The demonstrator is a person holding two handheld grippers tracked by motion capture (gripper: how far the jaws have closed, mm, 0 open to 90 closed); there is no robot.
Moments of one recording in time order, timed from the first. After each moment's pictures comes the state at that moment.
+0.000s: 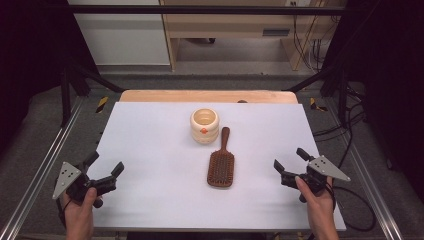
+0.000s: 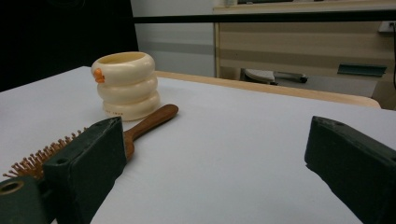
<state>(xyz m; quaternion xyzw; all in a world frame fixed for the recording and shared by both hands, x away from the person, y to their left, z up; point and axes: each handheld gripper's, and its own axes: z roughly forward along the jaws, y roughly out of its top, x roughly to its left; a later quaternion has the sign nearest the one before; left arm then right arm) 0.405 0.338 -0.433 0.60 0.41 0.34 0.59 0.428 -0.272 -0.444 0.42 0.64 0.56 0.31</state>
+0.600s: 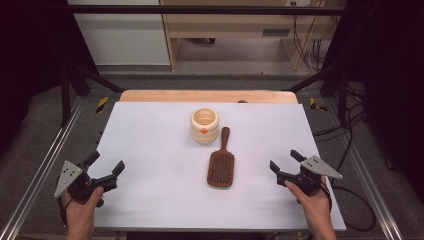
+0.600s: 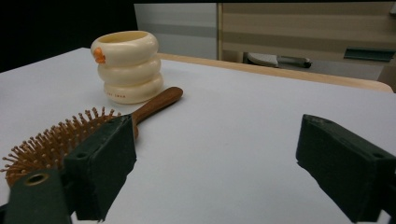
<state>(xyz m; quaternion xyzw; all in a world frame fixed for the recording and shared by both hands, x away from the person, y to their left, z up) 0.408 0.336 -0.435 0.60 0.42 0.35 0.59 0.431 -0.262 -0.449 0.42 0.67 0.54 0.30</state>
